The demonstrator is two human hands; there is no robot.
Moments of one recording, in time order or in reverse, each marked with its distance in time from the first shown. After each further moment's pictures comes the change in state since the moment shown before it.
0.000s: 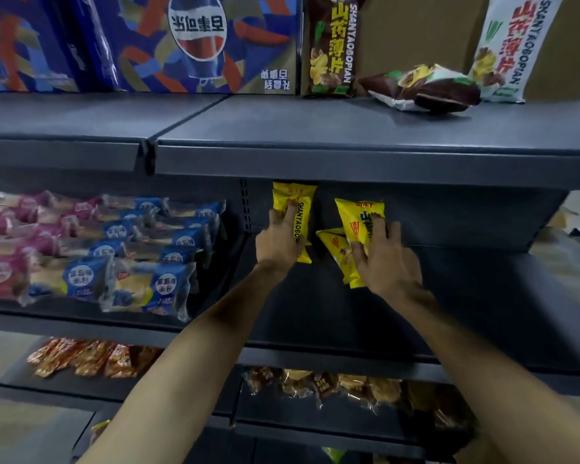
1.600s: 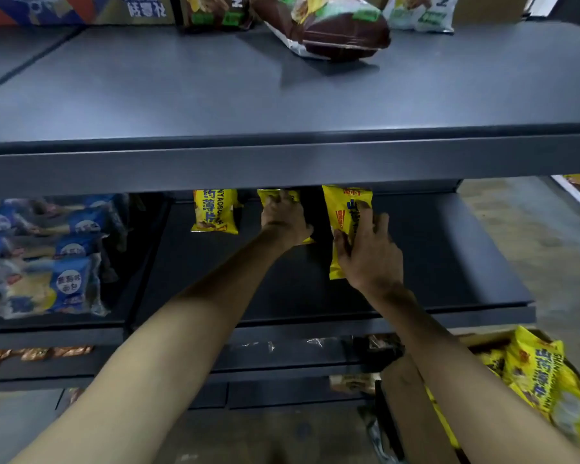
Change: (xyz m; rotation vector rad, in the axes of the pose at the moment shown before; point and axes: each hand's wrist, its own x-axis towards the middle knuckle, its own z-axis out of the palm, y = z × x) left_hand 0.007 0.141 0.040 0.357 -0.529 0.236; right_hand -0.037 0.089 -0.017 0.101 -0.088 0.222
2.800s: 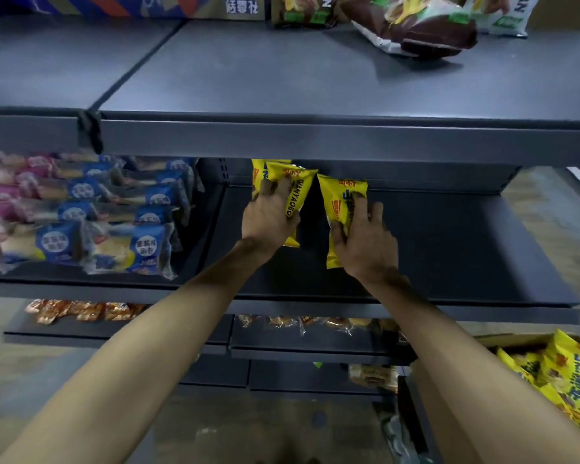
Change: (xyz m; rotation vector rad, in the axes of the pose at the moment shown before) left_hand -0.097 -0.112 0.007 -0.411 0.444 -0.106; right_hand -0.023 -0.093 0.016 0.021 -0.037 -0.125
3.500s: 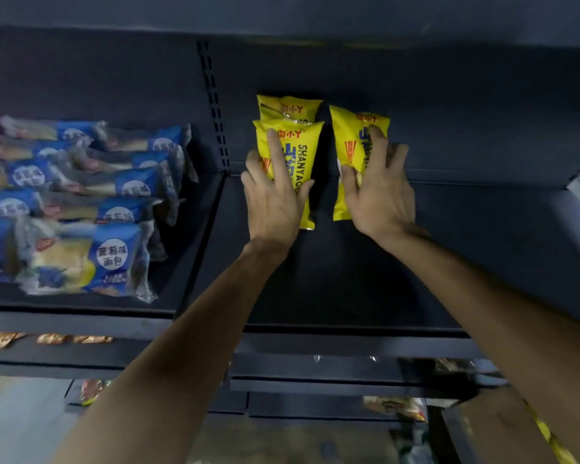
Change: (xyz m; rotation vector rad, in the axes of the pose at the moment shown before) left_hand 0.047 -0.047 0.087 0.040 0.429 -0.088; right_hand 0.097 -0.009 0.079 0.035 0.245 -0.082
